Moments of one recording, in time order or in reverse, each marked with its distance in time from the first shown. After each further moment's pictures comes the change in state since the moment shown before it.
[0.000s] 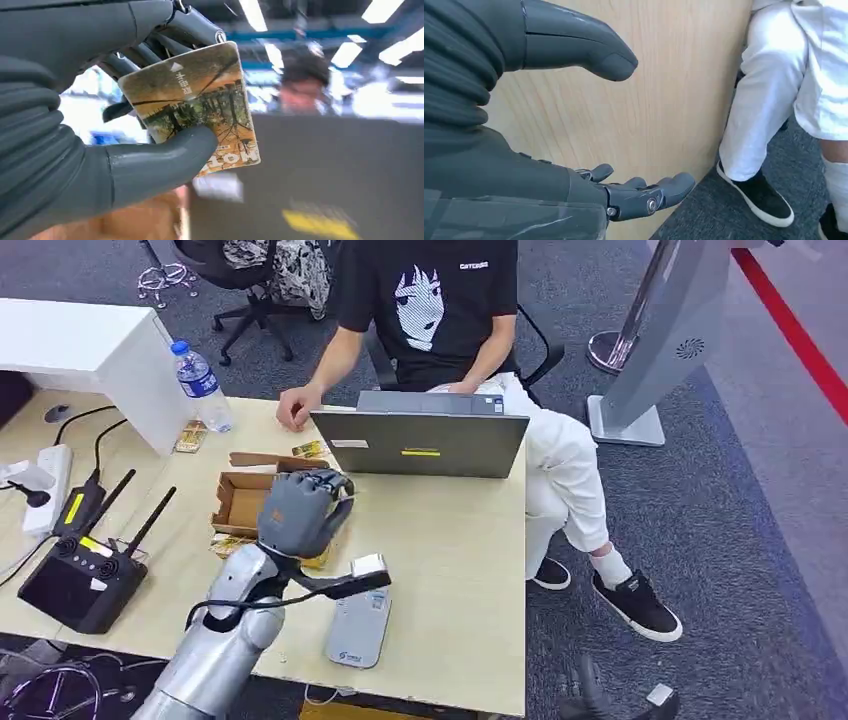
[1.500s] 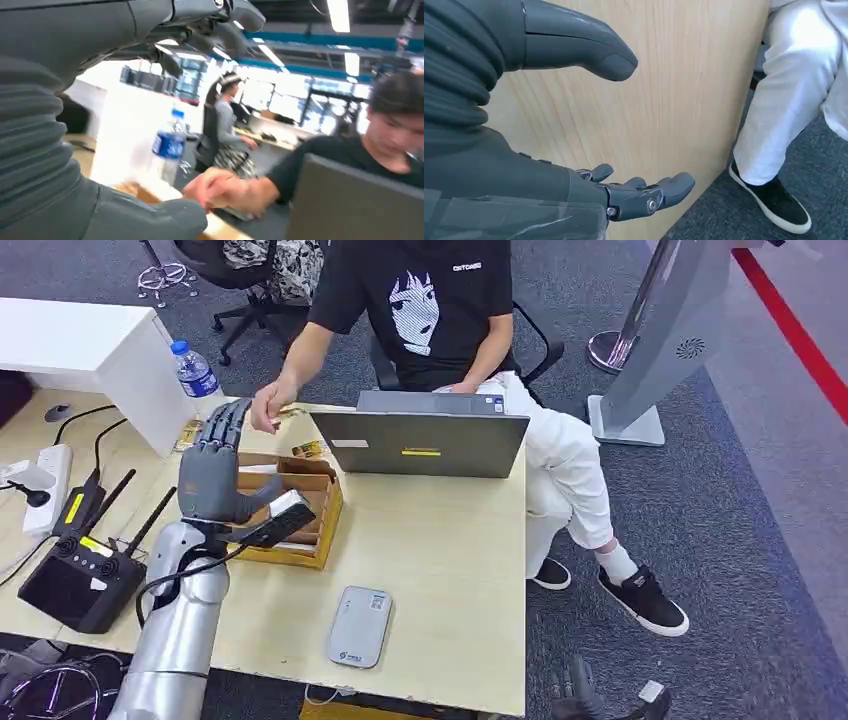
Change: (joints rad) left arm -0.033 -0.086 0.422 0.058 0.069 -0.104 -0.204; right arm -0.003 0.012 -0.008 0.006 0.034 -0.001 0.018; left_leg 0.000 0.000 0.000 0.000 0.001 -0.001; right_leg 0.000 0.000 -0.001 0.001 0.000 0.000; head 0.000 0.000
